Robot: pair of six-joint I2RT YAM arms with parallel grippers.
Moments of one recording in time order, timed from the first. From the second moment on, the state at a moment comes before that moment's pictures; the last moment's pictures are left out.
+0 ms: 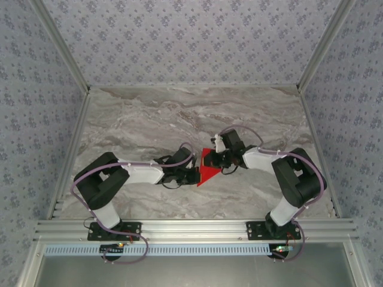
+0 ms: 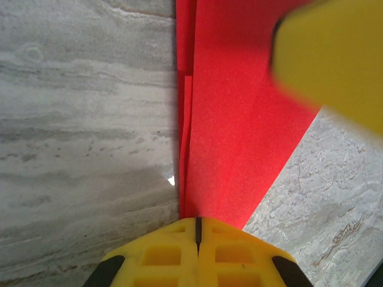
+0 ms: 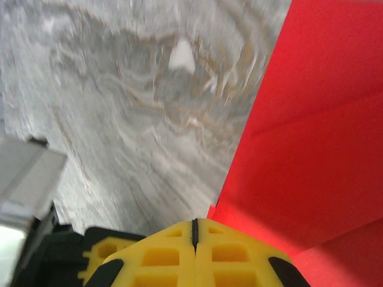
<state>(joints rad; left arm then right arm) -0.91 1.71 0.77 0.00 0.25 -0.88 0.53 1.64 0.75 -0.05 -0.55 0.57</state>
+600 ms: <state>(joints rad) -0.91 1.71 0.77 -0.01 0.25 -0.88 0.51 1.73 0.73 0.01 -0.61 0.58</state>
